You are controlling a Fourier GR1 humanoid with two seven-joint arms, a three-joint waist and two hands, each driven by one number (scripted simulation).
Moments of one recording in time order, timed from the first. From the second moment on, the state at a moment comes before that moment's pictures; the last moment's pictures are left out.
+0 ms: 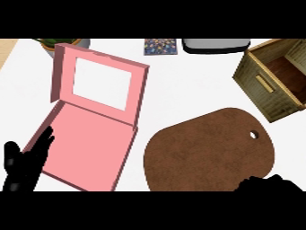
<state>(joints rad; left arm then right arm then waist) 0.17 0.23 0.04 -1.52 0.07 0.01 0.27 0.19 -0.85 0.57 -2.24 0.61 0.00 0.27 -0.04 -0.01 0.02</state>
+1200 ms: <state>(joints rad) 0.14 0.22 0.03 -1.53 0.05 0.00 0.30 -0.20 -1.02 -0.44 -2.09 -0.48 0.07 0.59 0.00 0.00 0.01</state>
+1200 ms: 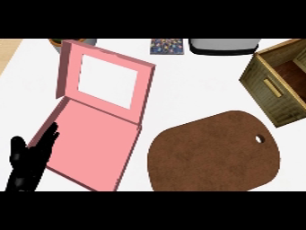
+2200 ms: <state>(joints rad) 0.09 0.20 0.03 -1.49 0.03 -0.03 0.27 -0.61 -1.06 -0.22 -1.29 -0.38 0.29 0.32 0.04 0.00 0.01</state>
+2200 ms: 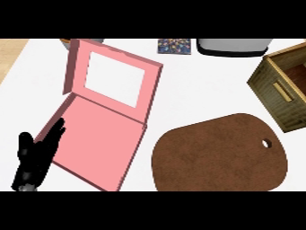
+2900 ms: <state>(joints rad) 0.11 0.19 0.03 -1.51 0.01 -0.03 0.28 -0.70 -0.98 -0.15 -0.93 -0.15 0.26 0.07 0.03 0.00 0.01</state>
